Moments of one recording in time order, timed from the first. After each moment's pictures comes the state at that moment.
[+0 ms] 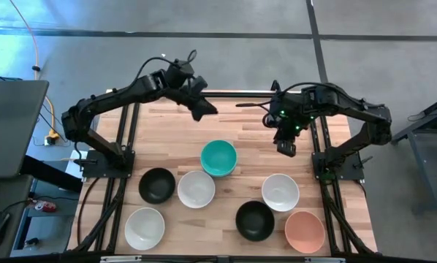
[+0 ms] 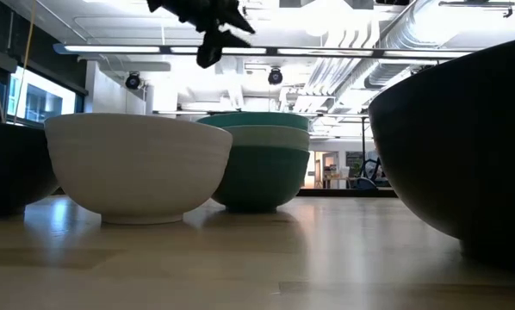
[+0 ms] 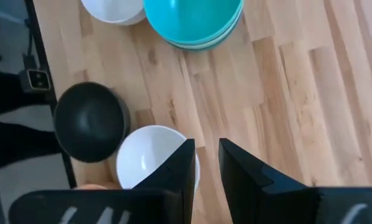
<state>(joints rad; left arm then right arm) 0.58 1.50 1.43 -0.56 0.53 -0.34 -0.08 1.45 1.82 -1.56 -0.16 0.17</state>
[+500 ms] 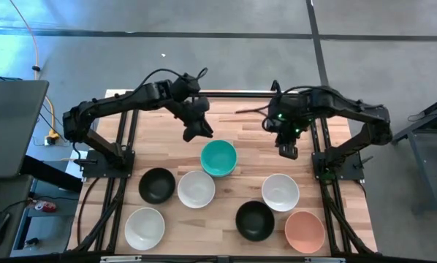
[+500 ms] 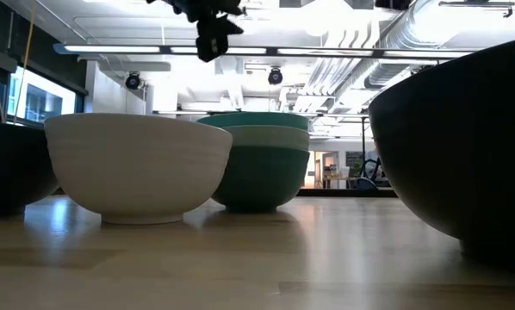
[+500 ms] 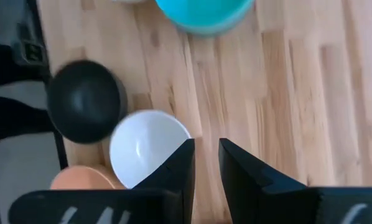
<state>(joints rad) 0.48 1.50 1.43 -0.75 0.62 -0.12 -0.08 1.44 1.74 -1.57 -0.18 0.11</state>
